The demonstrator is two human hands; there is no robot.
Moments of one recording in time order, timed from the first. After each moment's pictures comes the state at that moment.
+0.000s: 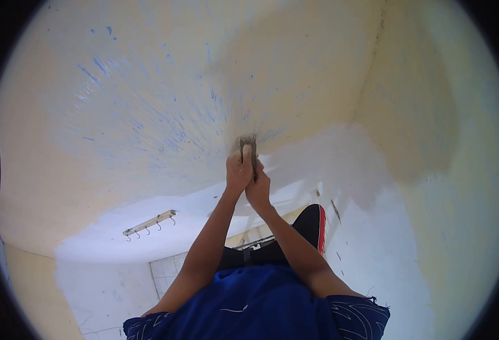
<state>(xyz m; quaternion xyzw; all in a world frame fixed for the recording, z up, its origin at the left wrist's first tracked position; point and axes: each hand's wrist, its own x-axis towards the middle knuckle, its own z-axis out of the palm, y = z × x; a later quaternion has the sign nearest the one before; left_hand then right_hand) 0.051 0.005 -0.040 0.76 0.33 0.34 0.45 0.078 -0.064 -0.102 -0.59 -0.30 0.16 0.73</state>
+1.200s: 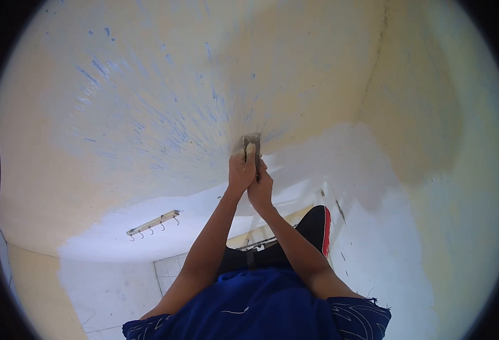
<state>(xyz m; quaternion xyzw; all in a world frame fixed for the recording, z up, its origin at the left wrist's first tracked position) 0.054 0.000 -0.023 0.74 0.33 0.33 0.48 0.077 -0.061 -0.108 -0.56 -0.28 0.22 0.75</state>
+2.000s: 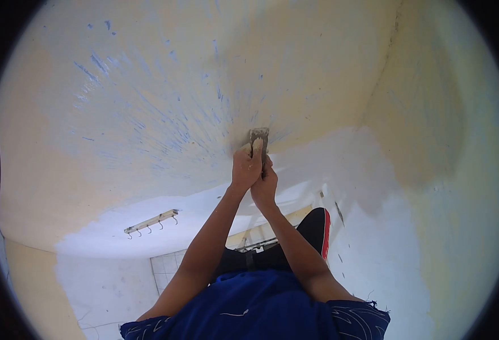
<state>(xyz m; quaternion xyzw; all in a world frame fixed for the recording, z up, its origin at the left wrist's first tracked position) 0.068 0.010 -0.023 0.77 0.30 0.34 0.45 0.091 -0.051 -0.117 -0.53 -0.23 0.31 0.75</state>
